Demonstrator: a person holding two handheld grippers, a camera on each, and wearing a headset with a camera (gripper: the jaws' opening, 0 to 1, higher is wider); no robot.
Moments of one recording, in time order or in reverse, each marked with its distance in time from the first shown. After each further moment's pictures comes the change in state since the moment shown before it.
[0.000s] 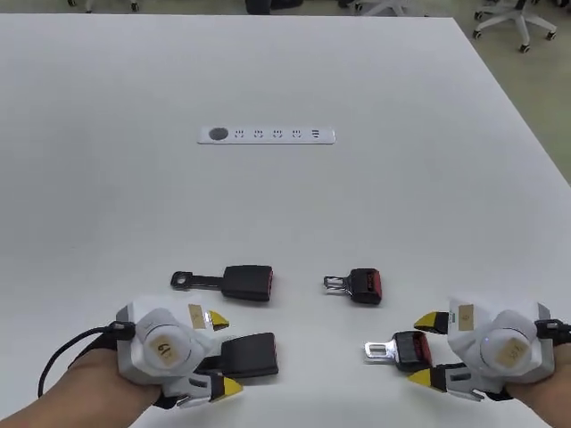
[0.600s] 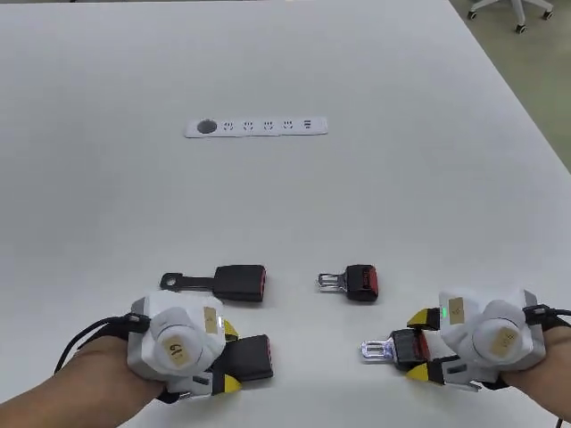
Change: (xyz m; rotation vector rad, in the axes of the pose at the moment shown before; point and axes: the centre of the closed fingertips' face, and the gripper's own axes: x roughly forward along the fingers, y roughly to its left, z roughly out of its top) left arm 0.019 -0.006 -0.004 0.158 0.081 -0.115; right arm 0.012 -0.003 -0.005 -0.034 0.007 0.075
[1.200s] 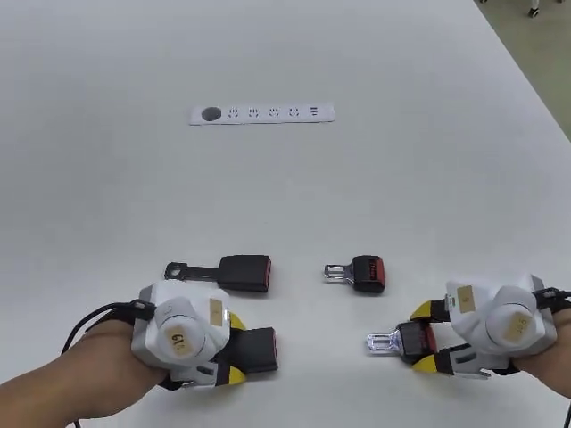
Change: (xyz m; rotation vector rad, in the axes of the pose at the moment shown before) left arm 0.002 -0.001 -0.001 0.028 -0.023 -0.042; right arm 0.002 0.003 0.001 -0.036 -0.011 0.070
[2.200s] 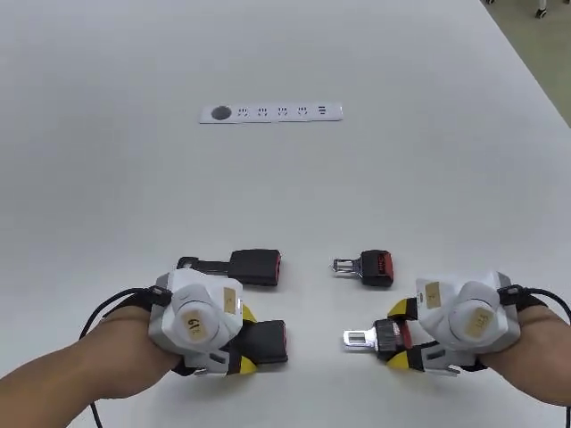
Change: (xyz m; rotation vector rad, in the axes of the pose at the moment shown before) left arm -0.001 -0.001 0.002 0.012 0.004 -0.012; right arm 0.023 0.014 0.051 0.018 -0.039 -0.018
